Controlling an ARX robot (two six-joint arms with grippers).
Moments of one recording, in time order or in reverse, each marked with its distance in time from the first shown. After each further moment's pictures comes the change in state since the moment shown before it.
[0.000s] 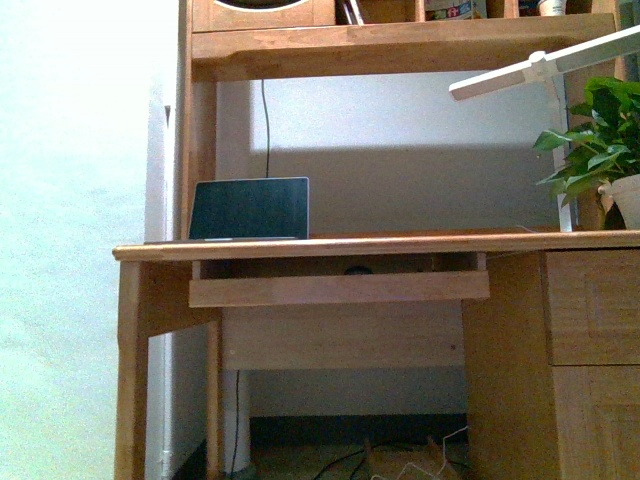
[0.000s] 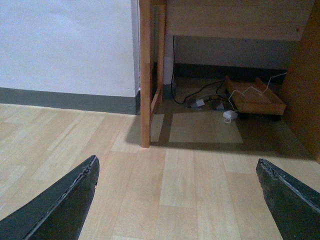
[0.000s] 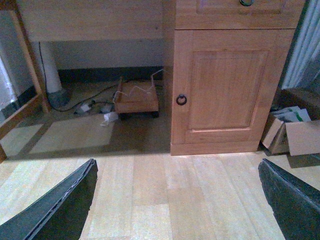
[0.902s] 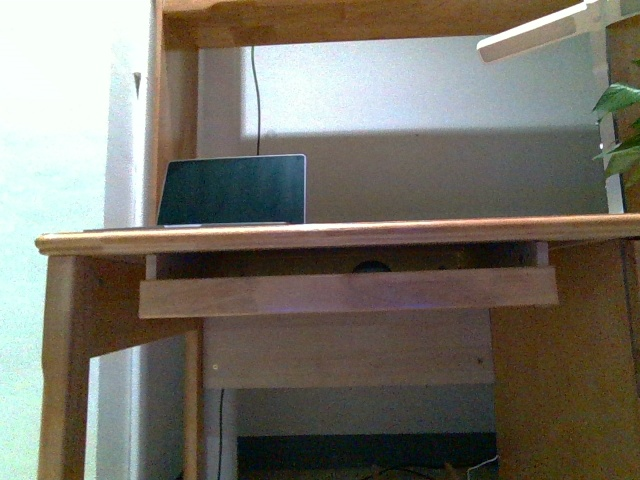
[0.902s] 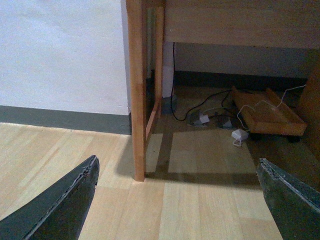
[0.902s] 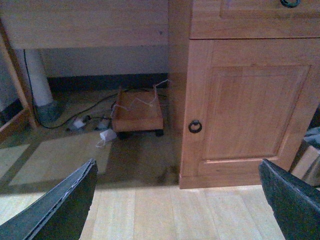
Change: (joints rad) left arm 0.000 0.000 0.000 0.000 0.000 0.000; right arm 0.000 0.000 0.000 0.000 0.000 0.000
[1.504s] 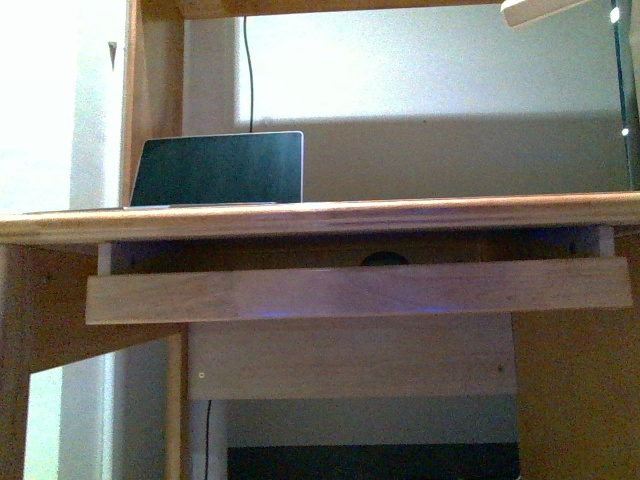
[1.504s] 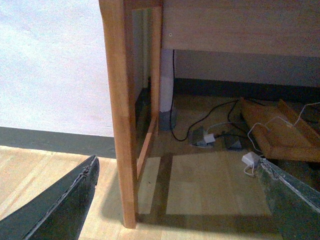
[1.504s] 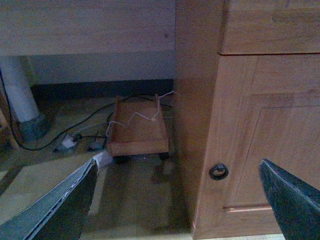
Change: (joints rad) left arm 0.000 0.000 0.000 0.000 0.000 0.000; right arm 0.000 0.000 0.000 0.000 0.000 0.000
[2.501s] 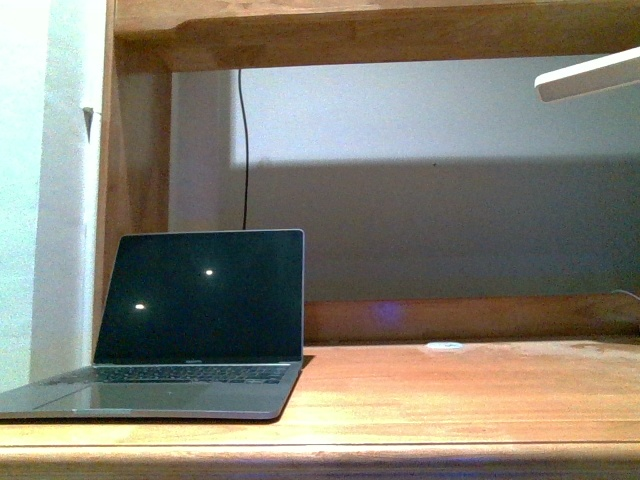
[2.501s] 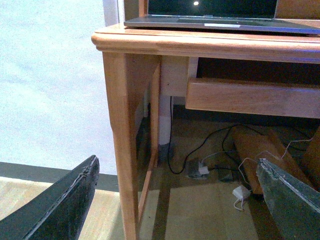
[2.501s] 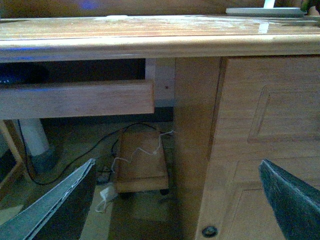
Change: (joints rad) left arm 0.000 0.000 0.000 0.000 0.000 0.001; right arm 0.000 0.000 0.000 0.000 0.000 0.000
